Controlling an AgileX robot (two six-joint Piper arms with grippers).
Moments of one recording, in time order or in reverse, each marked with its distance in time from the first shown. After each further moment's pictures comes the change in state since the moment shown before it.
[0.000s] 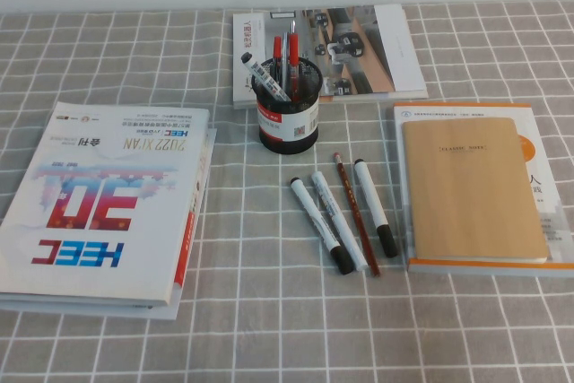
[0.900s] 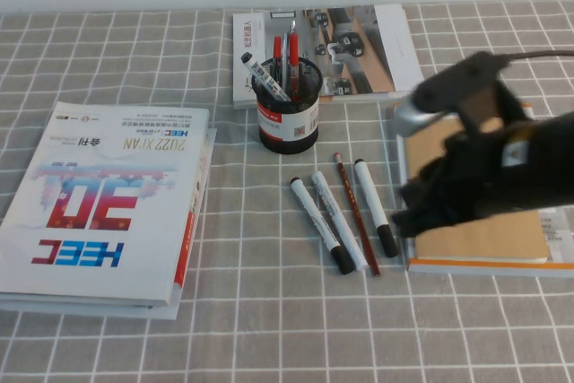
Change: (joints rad) right arm 0.496 0.643 -0.496 -0.416 -0.095 0.236; left arm 0.000 0.000 0.000 0.000 0.000 0.000
